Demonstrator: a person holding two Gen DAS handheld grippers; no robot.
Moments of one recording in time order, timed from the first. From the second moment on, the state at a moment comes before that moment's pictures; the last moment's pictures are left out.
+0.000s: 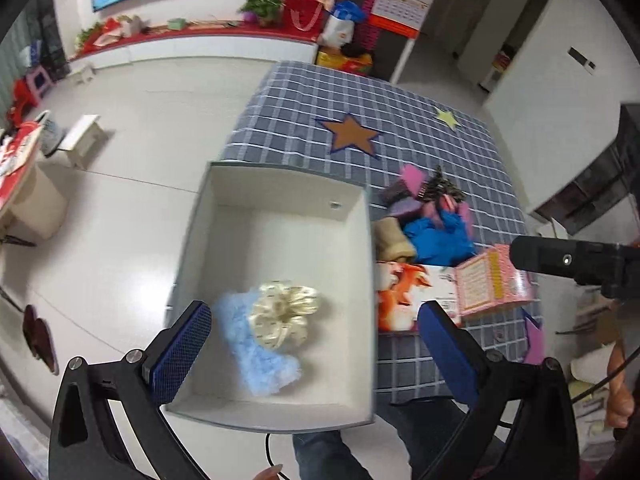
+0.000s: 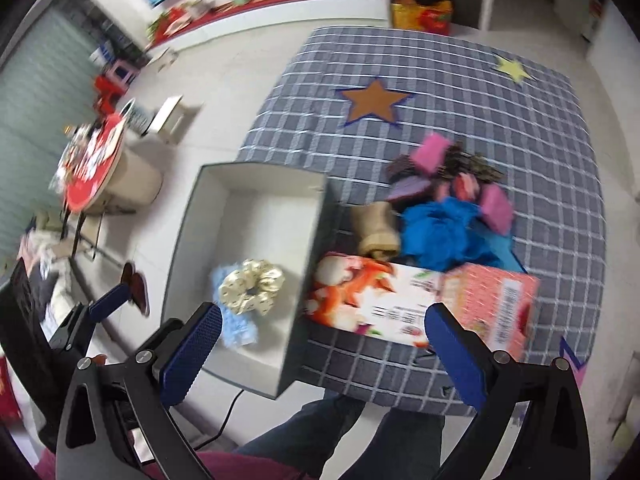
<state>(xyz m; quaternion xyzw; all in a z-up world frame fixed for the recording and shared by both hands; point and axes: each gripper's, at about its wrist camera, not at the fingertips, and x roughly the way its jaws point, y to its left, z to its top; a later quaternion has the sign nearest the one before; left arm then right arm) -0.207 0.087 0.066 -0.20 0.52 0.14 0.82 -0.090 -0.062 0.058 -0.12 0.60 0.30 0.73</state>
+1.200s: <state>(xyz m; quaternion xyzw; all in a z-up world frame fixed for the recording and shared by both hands) 0.021 0.040 -0.009 -0.10 0.63 0.09 0.76 0.111 -0.175 -0.049 -0.10 0.71 0.18 0.68</state>
